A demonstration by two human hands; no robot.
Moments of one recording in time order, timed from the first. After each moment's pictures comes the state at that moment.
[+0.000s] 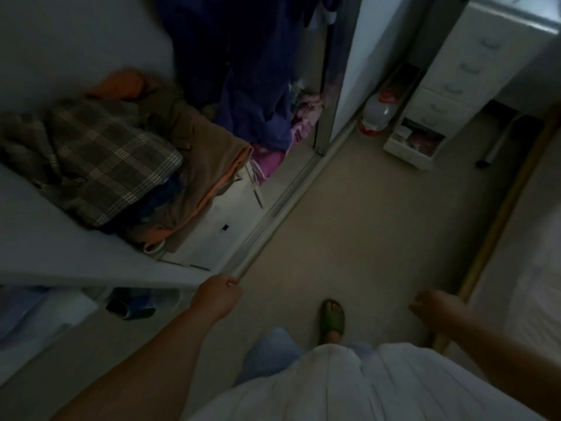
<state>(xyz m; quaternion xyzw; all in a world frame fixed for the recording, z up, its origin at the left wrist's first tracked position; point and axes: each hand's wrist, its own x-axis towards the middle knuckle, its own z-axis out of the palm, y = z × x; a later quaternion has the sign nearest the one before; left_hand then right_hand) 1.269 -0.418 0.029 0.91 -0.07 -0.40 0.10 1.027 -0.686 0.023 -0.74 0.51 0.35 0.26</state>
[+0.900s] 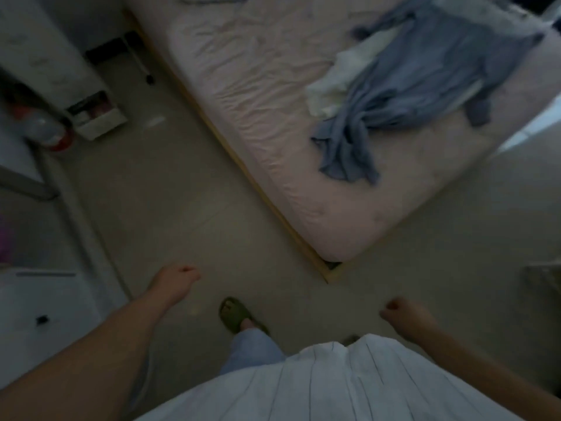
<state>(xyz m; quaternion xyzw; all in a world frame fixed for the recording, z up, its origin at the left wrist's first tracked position) 0.922 -0.304 0.013 0.75 -0.50 -0.44 -0.07 0.580 -0.109 0.011 -0.25 0.84 0.09 0.47</state>
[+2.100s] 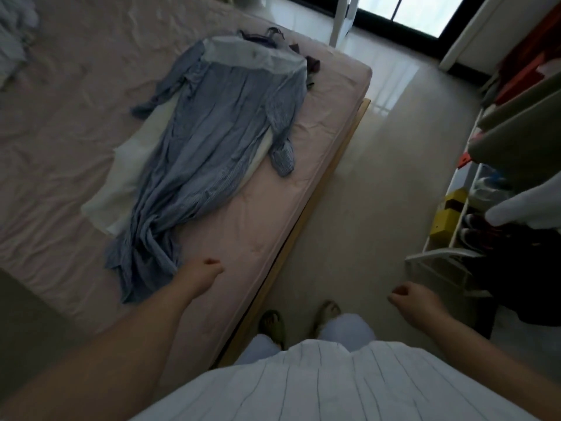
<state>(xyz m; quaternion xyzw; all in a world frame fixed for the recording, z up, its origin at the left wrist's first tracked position) 0.245 -0.369 0.021 0.57 -0.65 -0.47 -0.17 0.022 -0.067 0.030 -0.05 0.91 -0.07 0.40</state>
